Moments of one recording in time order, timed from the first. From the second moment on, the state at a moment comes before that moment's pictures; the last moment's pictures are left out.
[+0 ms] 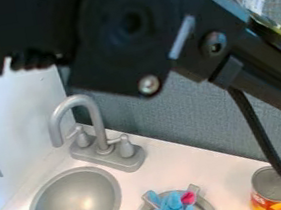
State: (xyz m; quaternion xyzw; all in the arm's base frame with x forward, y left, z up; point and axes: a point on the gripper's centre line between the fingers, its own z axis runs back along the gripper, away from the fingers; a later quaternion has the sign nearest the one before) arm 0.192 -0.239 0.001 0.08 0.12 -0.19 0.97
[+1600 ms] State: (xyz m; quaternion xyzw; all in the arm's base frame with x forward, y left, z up) arm 0.208 -0.241 -0.052 -0.01 0.07 -0.25 0.96
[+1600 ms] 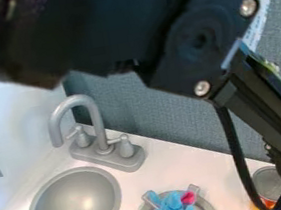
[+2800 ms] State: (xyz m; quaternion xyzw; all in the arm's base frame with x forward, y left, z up) arm 0.206 -0.244 -0.075 0.00 0.10 -0.24 0.97
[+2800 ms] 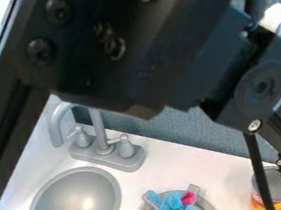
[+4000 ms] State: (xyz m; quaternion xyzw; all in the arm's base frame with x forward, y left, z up) arm 0.256 -0.221 -0.007 0.01 0.01 -0.15 0.99
